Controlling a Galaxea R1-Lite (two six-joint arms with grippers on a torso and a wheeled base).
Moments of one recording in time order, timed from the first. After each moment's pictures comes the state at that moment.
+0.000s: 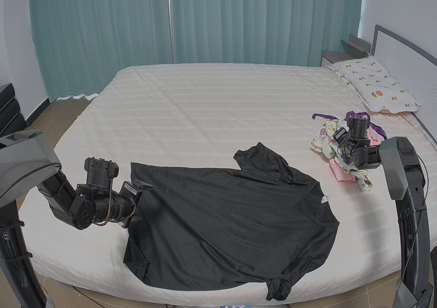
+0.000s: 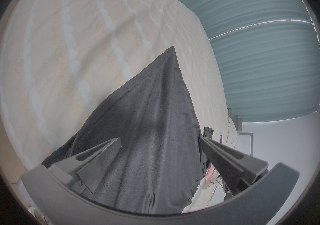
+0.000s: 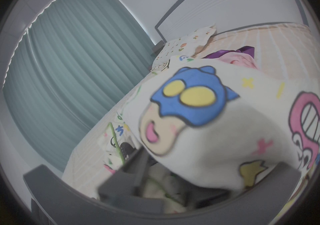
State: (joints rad) left arm -0.17 2.11 -0.72 -0.69 -0.17 -1.22; right arm -0.05 2.75 -2.00 -0.45 -0.20 0.73
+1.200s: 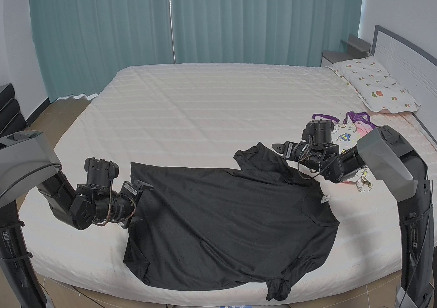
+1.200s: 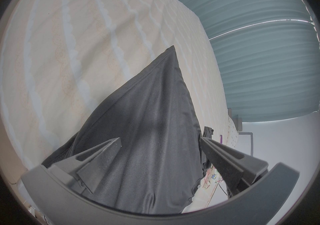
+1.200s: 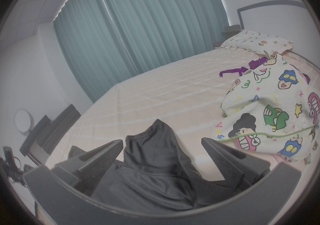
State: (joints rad) left arm -0.17 2.11 -0.71 -0.69 -0.17 -1.22; right arm 0.25 2.53 -1.57 -0.58 0.00 0.34
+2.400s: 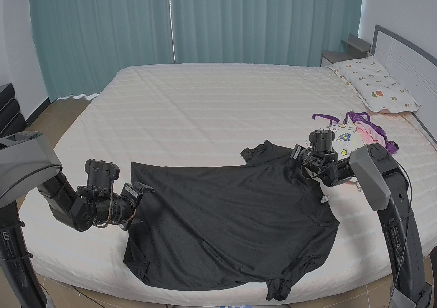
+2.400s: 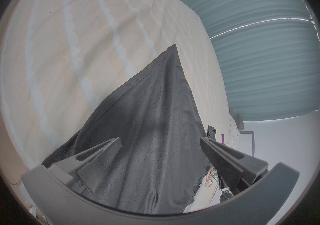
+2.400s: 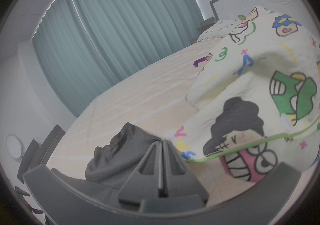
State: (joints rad) left arm -0.18 2.11 -0.70 -0.69 -0.17 -1.21; right arm 0.15 2.78 -1.89 -0.53 -0.06 0.50
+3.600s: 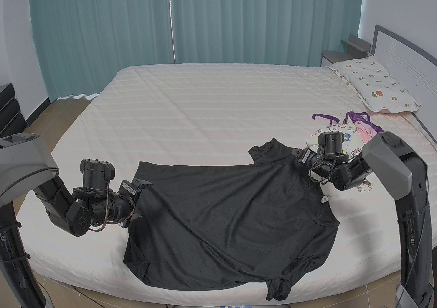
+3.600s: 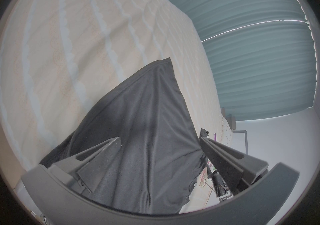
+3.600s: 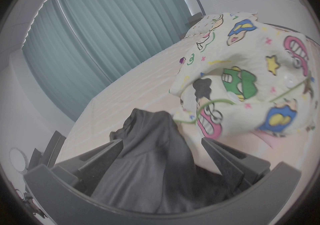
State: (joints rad) left arm -0.18 2.07 -0.63 -0.81 -0.17 -1.21; right arm 0.17 2.51 -1.40 -0.65 -0.08 0.59
